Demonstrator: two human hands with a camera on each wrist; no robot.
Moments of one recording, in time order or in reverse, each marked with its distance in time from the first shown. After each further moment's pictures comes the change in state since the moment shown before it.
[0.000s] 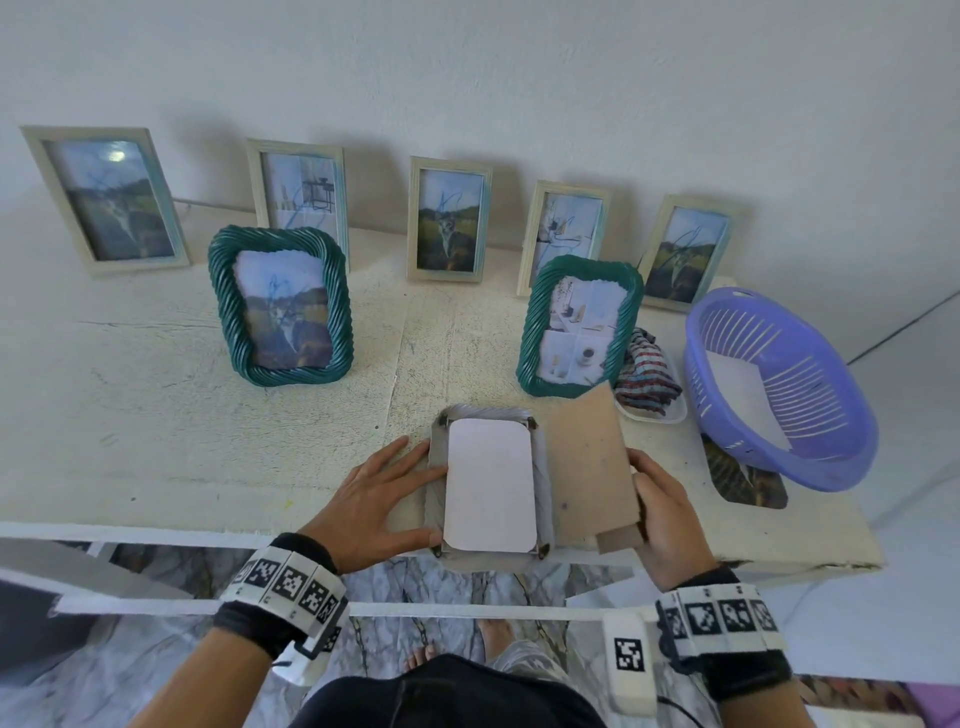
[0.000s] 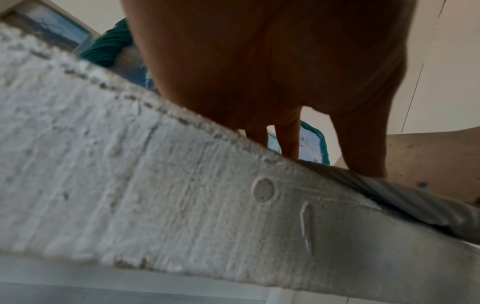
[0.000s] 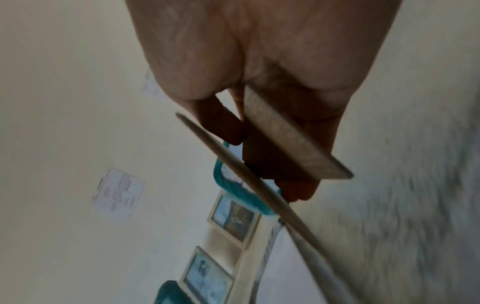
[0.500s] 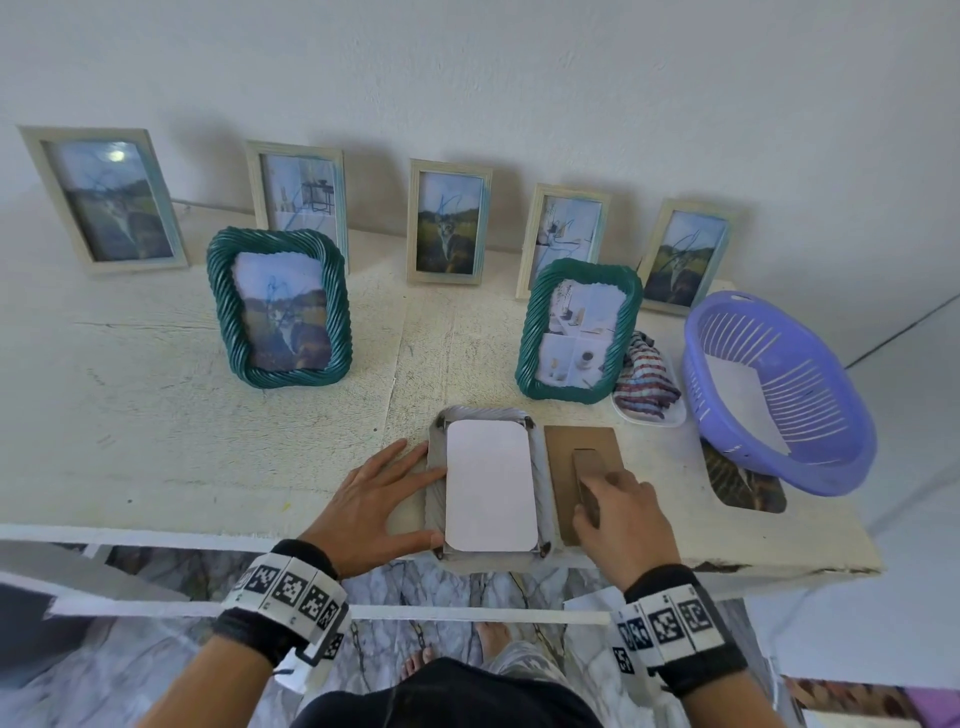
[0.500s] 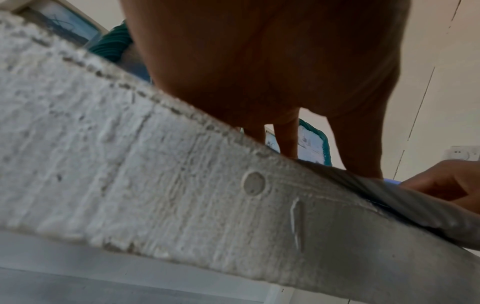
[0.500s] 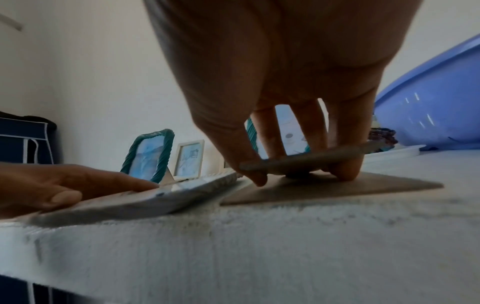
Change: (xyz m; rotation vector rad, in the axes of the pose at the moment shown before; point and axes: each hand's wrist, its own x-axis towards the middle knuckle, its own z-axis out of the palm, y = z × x) left_hand 0.000 0.004 0.001 -0.008 0.034 -0.016; right_hand 0.007 0.022 0.012 -1.387 -0.029 -0.162
